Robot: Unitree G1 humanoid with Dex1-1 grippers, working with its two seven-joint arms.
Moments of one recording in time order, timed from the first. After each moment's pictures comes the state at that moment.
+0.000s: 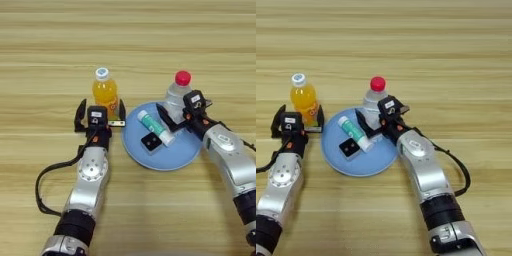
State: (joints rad) left arm -0.16 -0.05 -0.07 0.43 0.08 -0.34 0.16; right arm -0.28 -0.12 0.13 0.24 0.06 0.03 0.34
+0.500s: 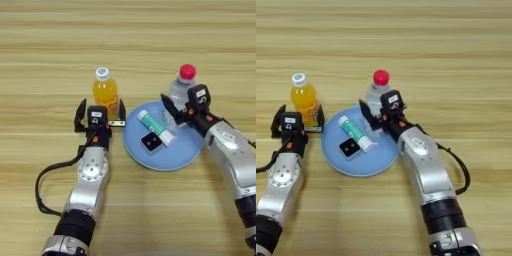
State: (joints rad) left arm -0.16 -0.05 -0.07 0.43 0.08 -0.34 0.17; right arm -0.25 -0.11 0.07 0.00 0.11 0.13 0.33
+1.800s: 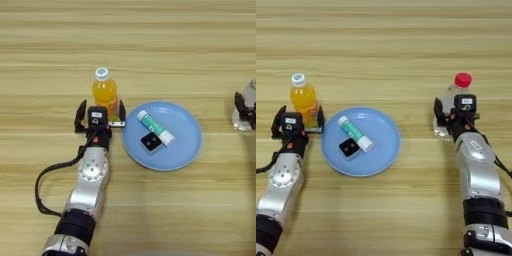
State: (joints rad) left arm -0.17 -0.05 -0.06 0.44 0.08 -0.34 0.17; right arm -0.26 -0.26 -0.23 0.29 0.14 0.07 0.18
